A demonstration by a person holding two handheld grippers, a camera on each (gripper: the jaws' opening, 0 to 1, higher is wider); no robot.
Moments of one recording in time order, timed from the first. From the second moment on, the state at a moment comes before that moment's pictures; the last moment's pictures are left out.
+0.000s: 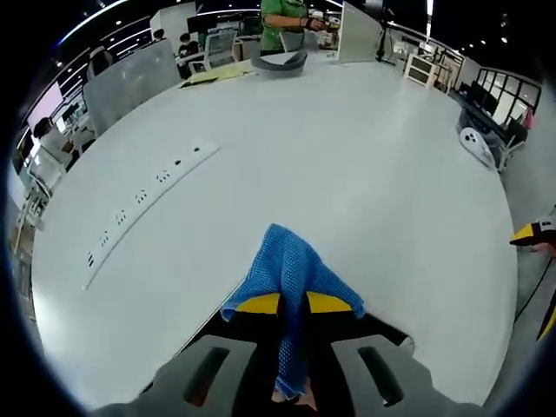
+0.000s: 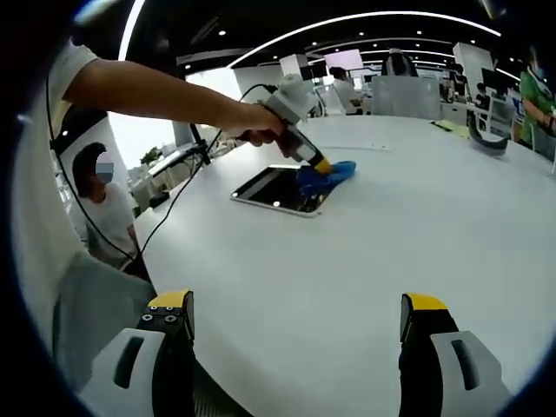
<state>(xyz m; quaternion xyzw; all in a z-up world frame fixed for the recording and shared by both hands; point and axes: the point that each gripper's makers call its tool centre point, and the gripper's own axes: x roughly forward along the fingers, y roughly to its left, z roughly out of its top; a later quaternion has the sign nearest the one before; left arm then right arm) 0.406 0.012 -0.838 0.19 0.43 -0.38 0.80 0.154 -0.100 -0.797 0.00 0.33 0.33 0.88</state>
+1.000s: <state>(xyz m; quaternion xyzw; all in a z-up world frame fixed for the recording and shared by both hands) 0.389 0.011 -0.839 0.18 0.44 -0.38 0.80 0.153 -0.097 -0.792 0.00 0.32 0.33 0.89</state>
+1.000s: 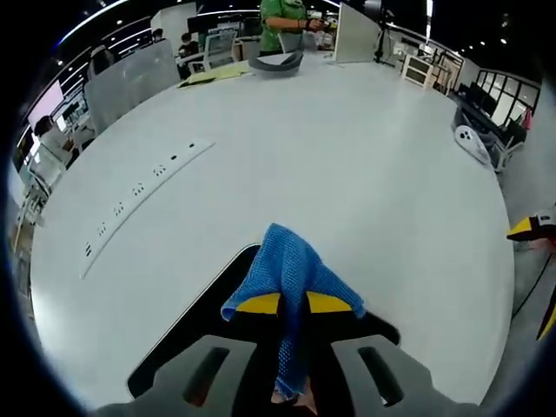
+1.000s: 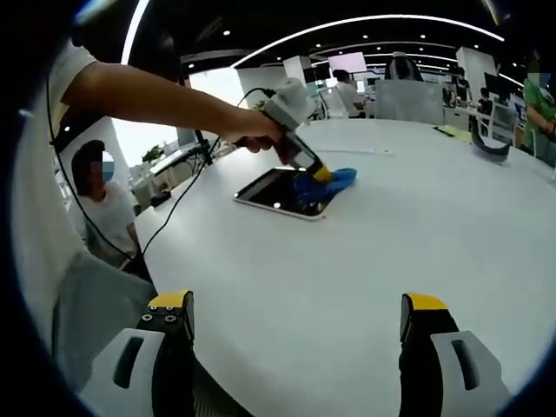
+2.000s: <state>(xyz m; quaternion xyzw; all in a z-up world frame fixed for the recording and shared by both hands) 0.371 0.011 -0.839 0.18 0.43 -0.38 0.80 0.147 -0.092 -0.790 -0.01 0.32 0.34 0.89</state>
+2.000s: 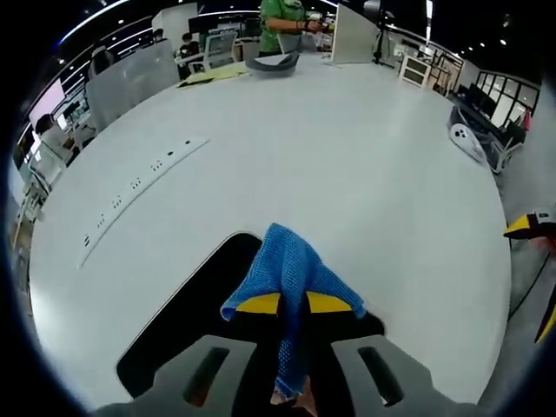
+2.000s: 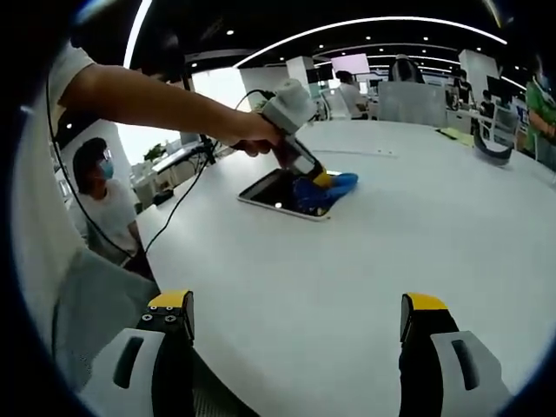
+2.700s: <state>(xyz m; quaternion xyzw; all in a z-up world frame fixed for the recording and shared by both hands) 0.352 0.011 -0.838 0.18 0.44 -0.38 0.79 0.146 -0.088 -0.787 -0.01 0.31 0.34 0.89</state>
